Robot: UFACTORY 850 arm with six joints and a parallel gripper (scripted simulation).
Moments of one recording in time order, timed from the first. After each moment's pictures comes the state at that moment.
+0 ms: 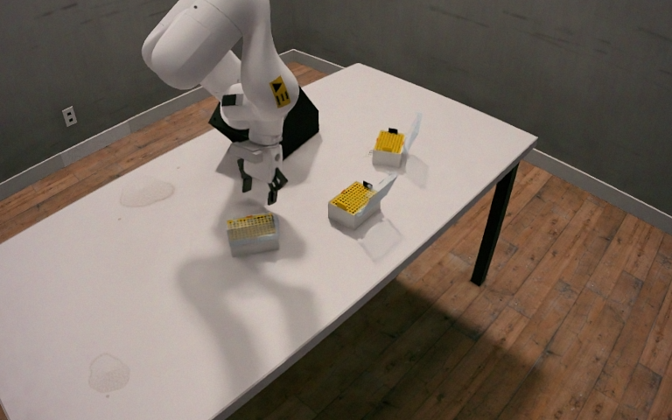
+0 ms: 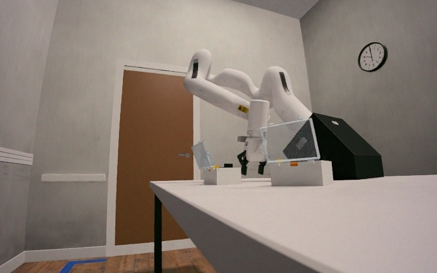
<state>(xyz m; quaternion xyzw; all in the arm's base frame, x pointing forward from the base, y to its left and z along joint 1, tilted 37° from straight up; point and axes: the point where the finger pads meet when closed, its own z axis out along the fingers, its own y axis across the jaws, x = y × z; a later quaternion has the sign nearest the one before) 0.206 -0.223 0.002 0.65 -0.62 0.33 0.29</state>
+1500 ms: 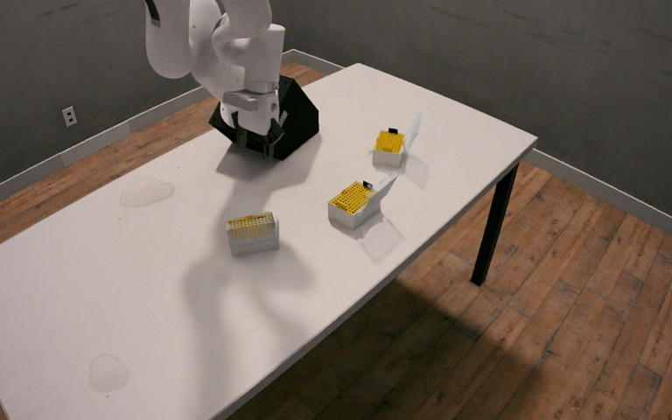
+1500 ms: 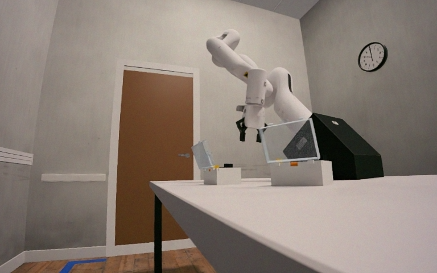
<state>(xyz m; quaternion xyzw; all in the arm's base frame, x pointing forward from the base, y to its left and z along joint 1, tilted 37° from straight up) 0.197 -0.135 0.118 0.65 -0.62 0.33 0.29</state>
